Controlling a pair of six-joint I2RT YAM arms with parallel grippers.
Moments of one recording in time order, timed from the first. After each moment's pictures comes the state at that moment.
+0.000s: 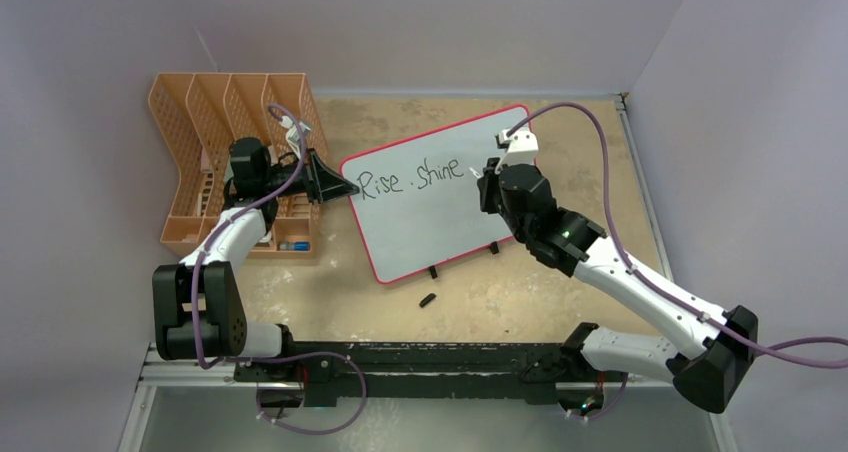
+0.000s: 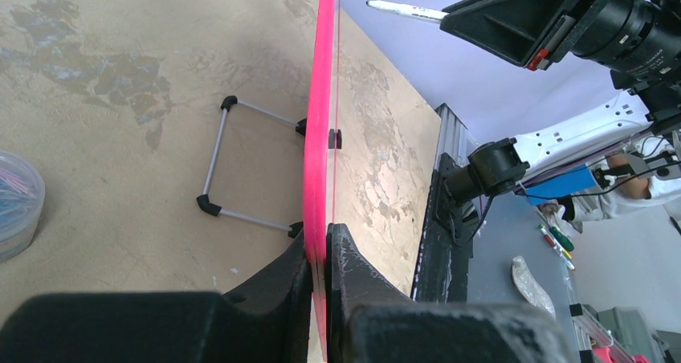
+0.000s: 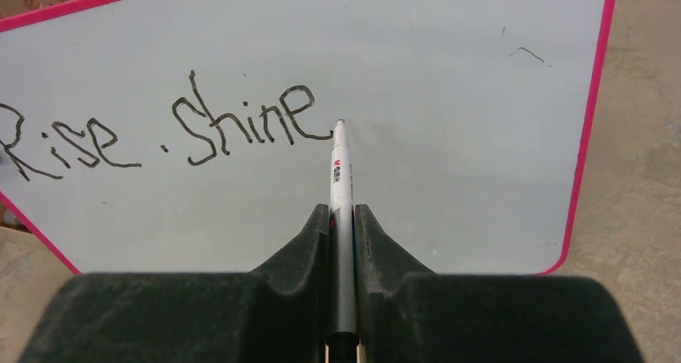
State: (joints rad) left arm 0.08 1.38 0.79 0.31 1.30 -0.41; right arm 0.78 1.11 1.00 -0.30 0.47 0.36
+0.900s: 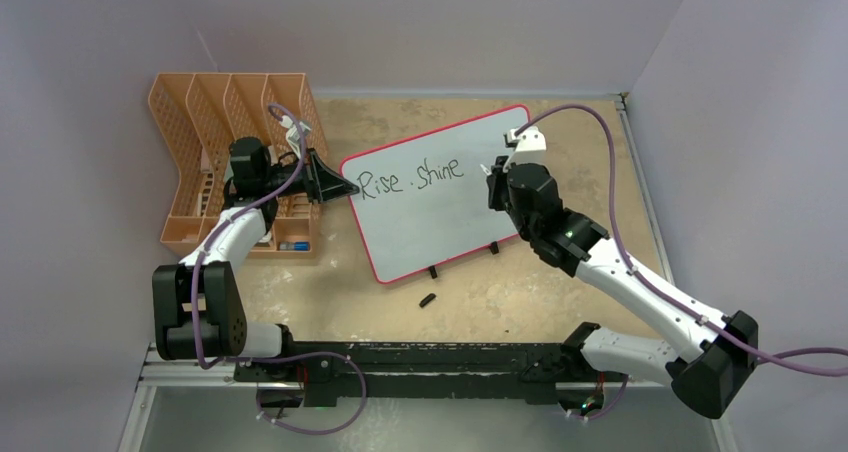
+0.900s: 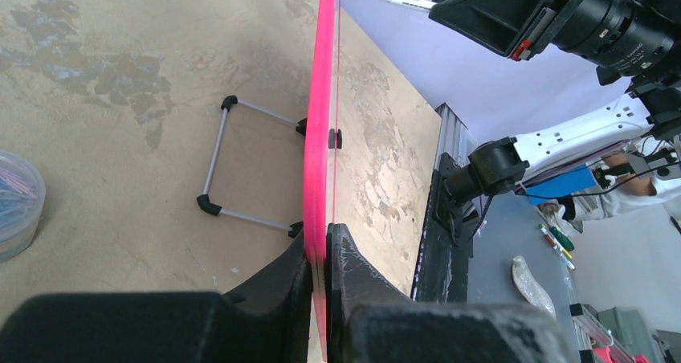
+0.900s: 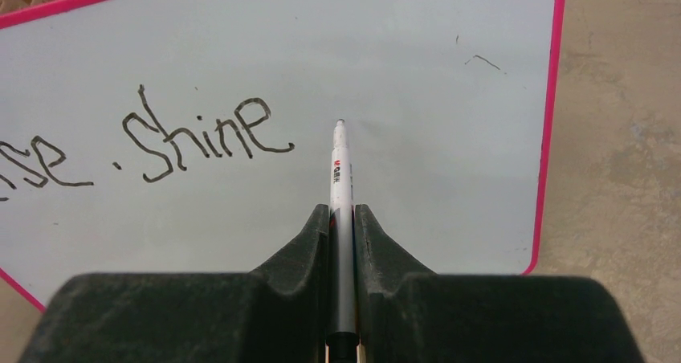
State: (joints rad) left arm 0.08 1.38 0.79 0.30 1.30 -0.41; right arm 0.72 1.09 0.96 -0.27 0.47 0.32
